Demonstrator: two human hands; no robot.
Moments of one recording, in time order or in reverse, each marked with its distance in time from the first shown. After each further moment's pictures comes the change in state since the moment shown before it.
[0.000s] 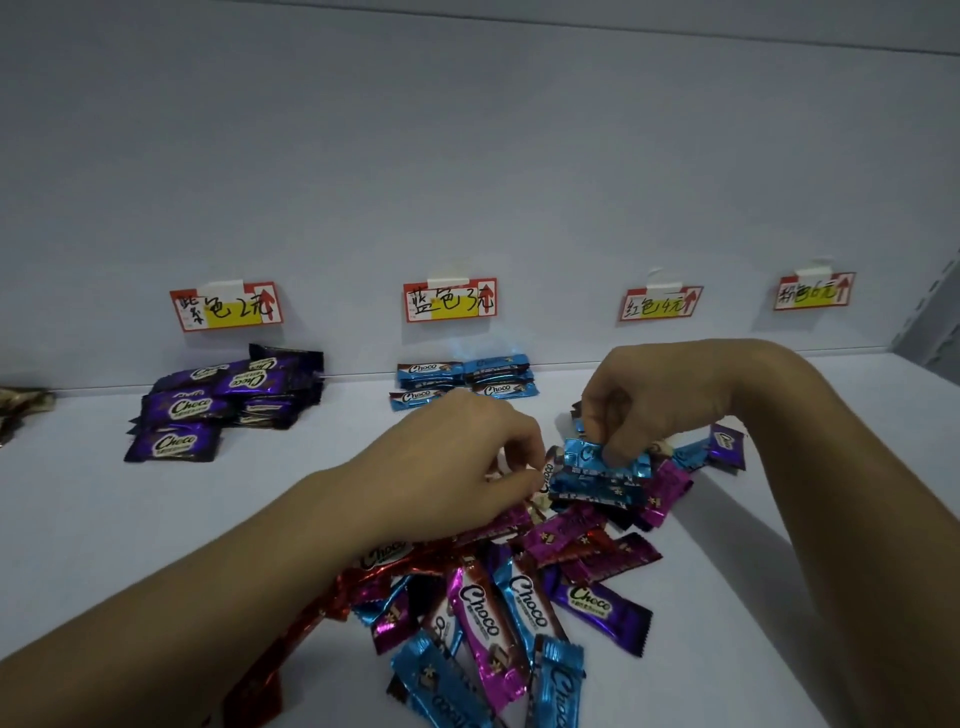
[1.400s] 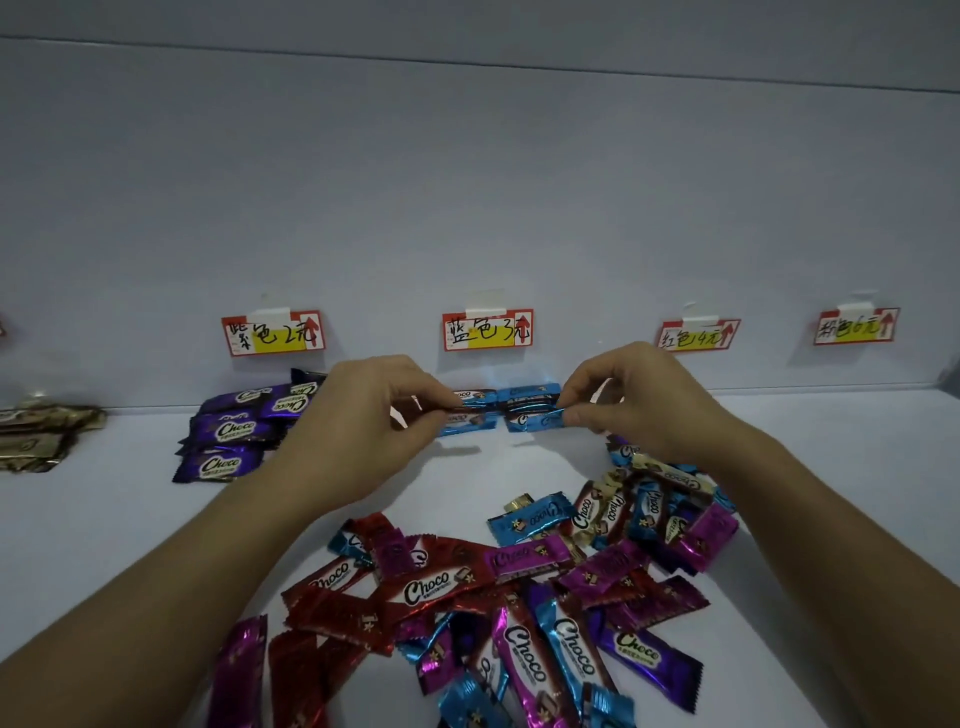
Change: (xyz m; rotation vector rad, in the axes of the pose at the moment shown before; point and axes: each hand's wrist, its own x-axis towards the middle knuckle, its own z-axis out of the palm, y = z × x) left_hand -0.026 -0.076 -0.030 -0.107 0.446 -0.186; right_hand 0.043 -0.005 0.026 0.320 0.699 -0.185
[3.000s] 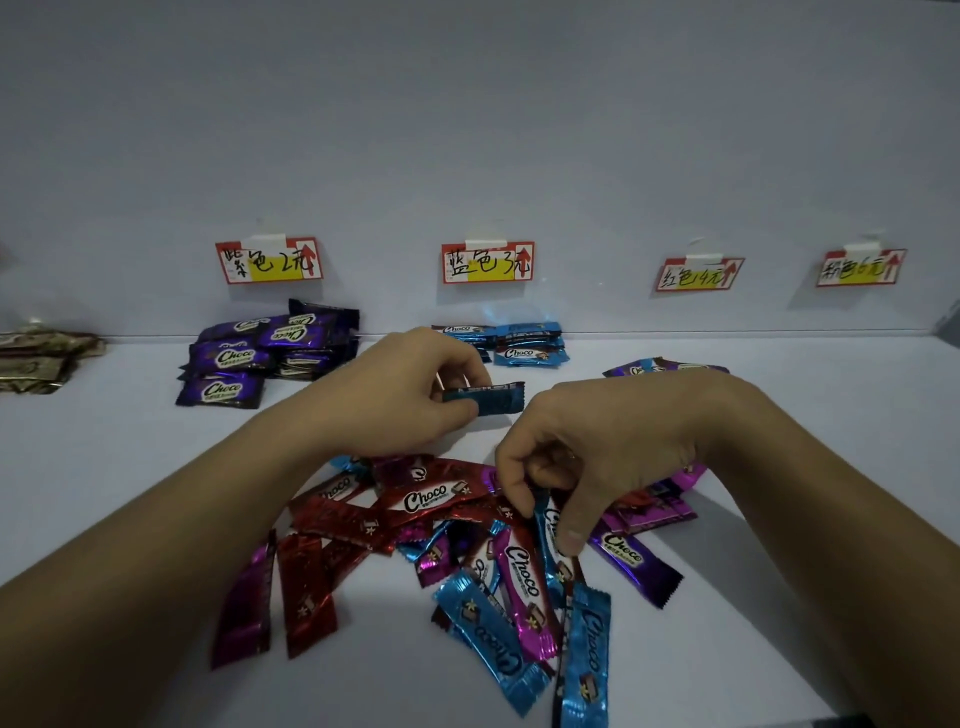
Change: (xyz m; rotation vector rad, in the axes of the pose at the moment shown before) left_hand -0.011 0.029 0.006 -0.020 -0.415 -0.071; right_hand -0.035 -0.069 0.001 -0.159 -1.039 -0.285
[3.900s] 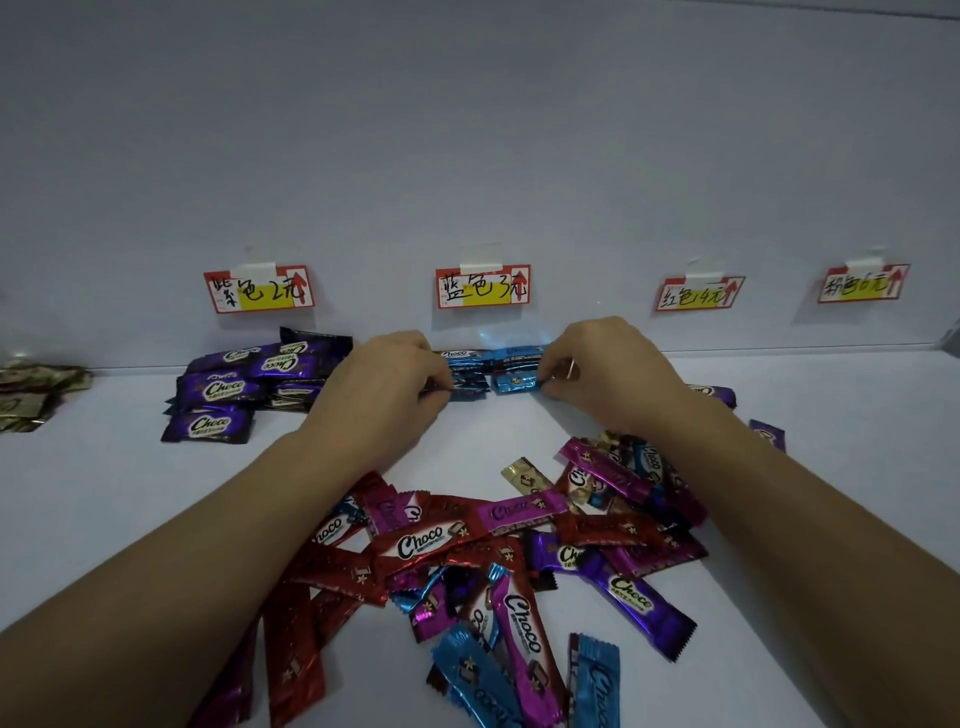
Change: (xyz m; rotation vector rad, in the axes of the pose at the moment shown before) left_hand 0.034 -0.043 0.018 0.380 0.376 0.031; right_hand 0.039 0.087 -0.008 -0.309 0.953 0.453
